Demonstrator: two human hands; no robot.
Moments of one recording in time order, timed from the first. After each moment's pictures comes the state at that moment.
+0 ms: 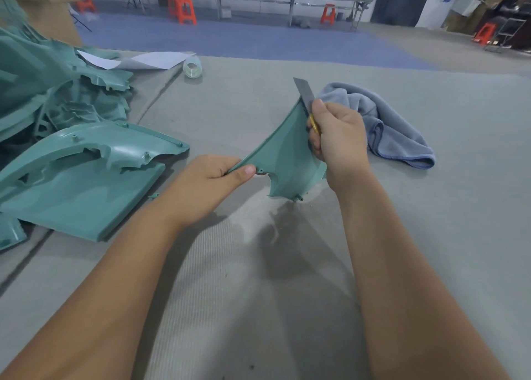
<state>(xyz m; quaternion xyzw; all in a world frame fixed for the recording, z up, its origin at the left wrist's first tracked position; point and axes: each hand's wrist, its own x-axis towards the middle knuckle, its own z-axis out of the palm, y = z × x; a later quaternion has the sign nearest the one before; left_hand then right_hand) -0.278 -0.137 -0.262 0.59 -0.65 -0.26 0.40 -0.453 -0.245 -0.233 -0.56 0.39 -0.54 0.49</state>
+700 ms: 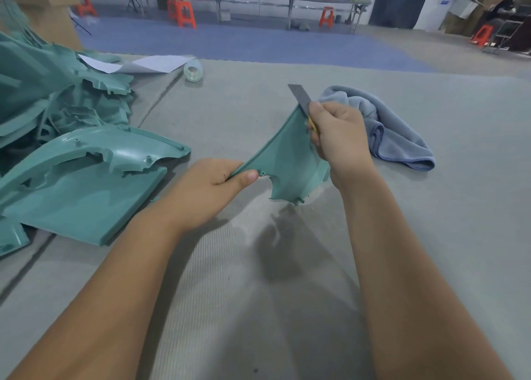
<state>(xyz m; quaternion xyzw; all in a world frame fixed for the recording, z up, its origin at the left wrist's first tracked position) -0.275 -0.138 -0.260 0.61 -0.69 -0.18 0.35 -0.451 -0.245 -0.224 -0.60 0.42 -0.52 0.45</state>
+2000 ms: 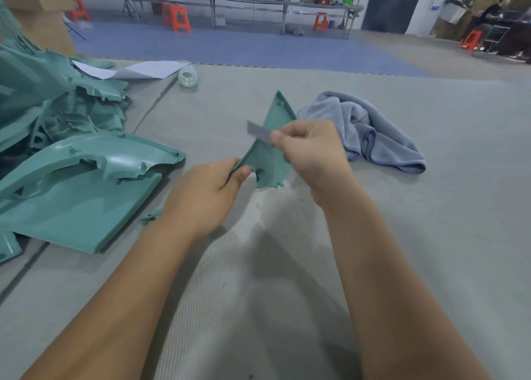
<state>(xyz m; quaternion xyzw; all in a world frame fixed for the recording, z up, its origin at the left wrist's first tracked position) -0.285 -0.147 -0.267 0.67 -0.66 -0.04 0.34 -0.437 -0.212 -0.215 -0.67 0.47 -0.42 0.39</state>
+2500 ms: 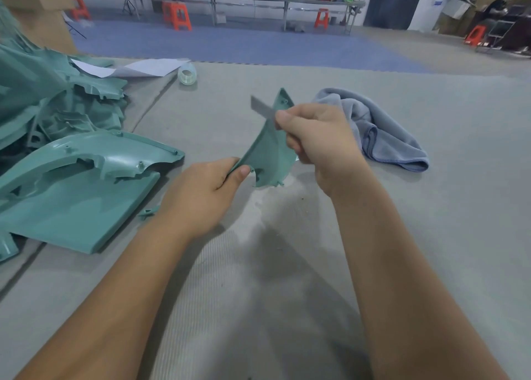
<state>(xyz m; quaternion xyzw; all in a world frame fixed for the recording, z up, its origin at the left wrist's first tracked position) -0.284 -0.144 -0.267 0.66 -0.66 -0.06 0.35 -0.446 -0.225 -0.209 -0.65 0.39 -0.45 0.48</state>
